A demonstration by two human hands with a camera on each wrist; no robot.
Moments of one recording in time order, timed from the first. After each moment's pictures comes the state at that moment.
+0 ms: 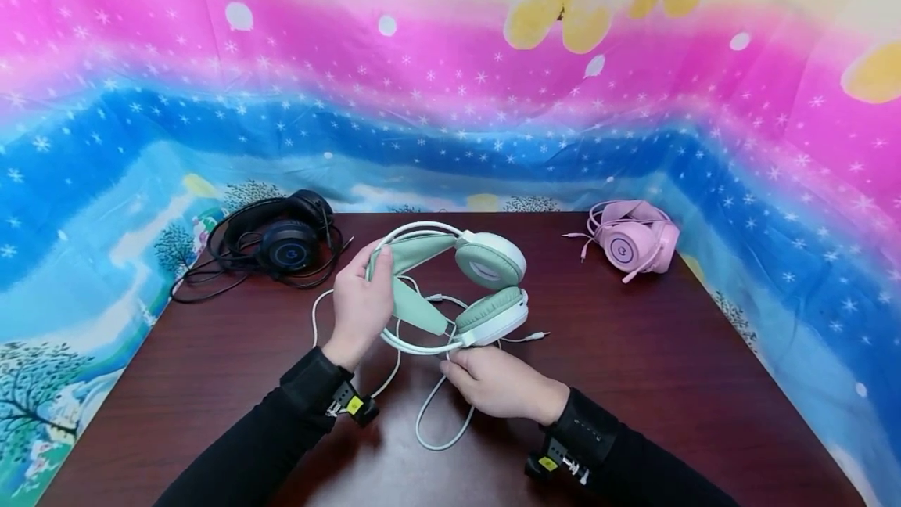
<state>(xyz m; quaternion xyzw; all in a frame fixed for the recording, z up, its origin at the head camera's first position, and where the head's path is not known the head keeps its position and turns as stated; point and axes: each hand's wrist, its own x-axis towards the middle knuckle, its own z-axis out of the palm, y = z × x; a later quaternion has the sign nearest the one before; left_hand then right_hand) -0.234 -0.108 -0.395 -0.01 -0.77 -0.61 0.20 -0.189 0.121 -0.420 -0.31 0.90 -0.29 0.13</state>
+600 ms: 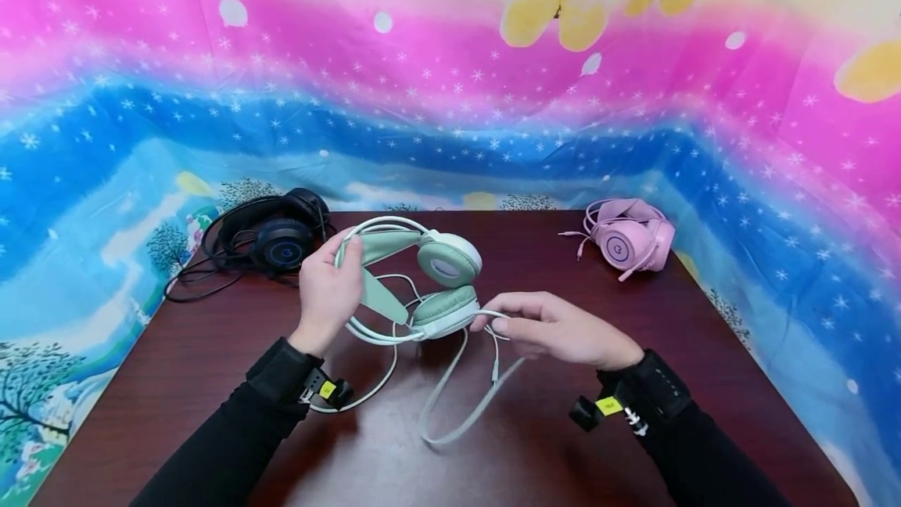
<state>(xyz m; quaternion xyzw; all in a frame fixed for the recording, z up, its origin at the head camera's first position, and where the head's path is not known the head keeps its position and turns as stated) -0.245 -0.144 -0.389 0.01 -0.78 -0.59 0.21 -0.215 0.196 -0.353 -0.34 0.77 -0.48 0.23</state>
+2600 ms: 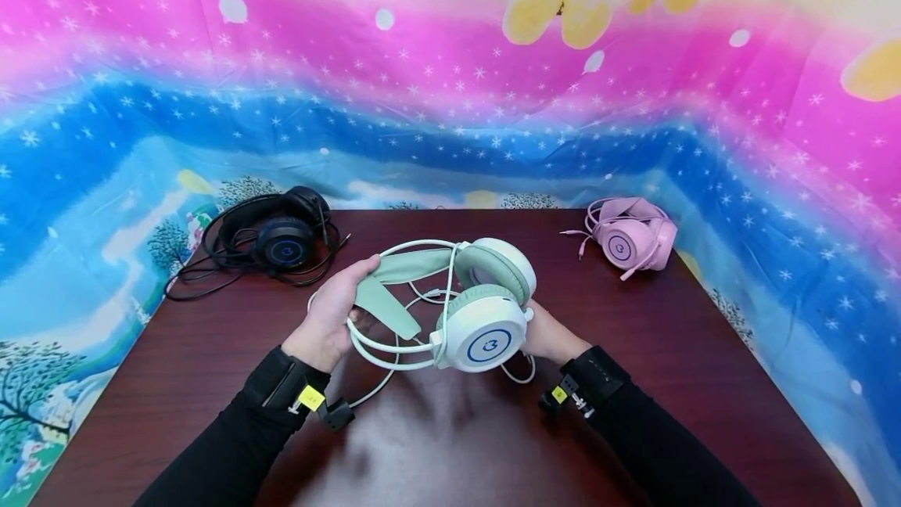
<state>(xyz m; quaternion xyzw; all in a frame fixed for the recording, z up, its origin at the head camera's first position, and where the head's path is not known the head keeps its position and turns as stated) -0.234 -0.141 -0.384 0.10 -0.51 -0.84 -0.16 -0.254 0.199 -0.447 -0.34 0.82 -0.45 0.05</state>
